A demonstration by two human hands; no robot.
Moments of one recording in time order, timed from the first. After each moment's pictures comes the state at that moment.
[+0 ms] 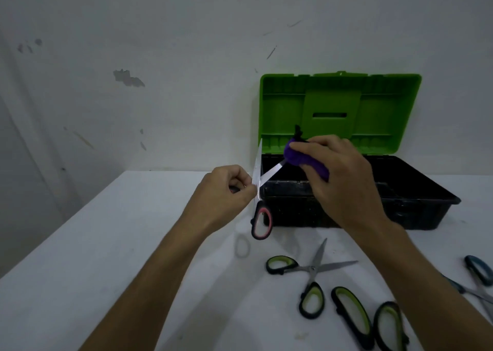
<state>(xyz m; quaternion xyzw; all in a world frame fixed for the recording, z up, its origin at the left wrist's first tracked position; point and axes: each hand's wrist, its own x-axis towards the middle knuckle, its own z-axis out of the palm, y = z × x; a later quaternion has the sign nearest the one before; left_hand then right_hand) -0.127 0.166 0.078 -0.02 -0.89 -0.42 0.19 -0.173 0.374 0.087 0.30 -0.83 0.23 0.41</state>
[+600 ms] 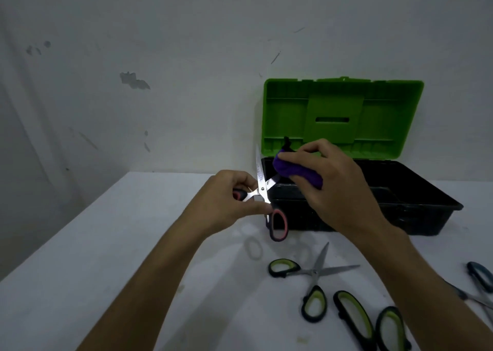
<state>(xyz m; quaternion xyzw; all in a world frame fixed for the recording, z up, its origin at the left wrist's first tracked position) -0.120 0.161 0.085 -0.07 -0.89 -0.44 0.13 -0.165 0.364 0.093 0.34 -0.84 0.24 0.35</state>
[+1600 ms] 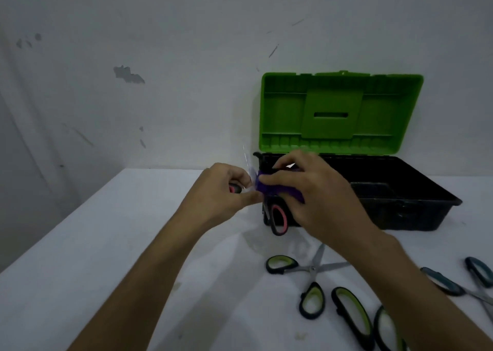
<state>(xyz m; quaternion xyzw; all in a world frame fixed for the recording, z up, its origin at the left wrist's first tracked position) -0.119 0.161 0.088 -0.06 -0.89 -0.42 0.15 -0.147 0.352 0.086 0.38 -0.85 0.17 0.31</state>
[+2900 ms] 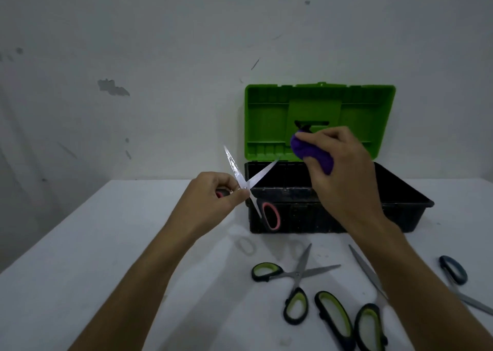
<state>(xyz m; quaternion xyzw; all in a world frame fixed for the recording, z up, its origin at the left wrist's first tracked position) -0.118 0.171 0.092 -0.05 -0.86 -0.47 0.17 -0.166 0.389 0.110 0.22 -0.83 0.31 0.41</state>
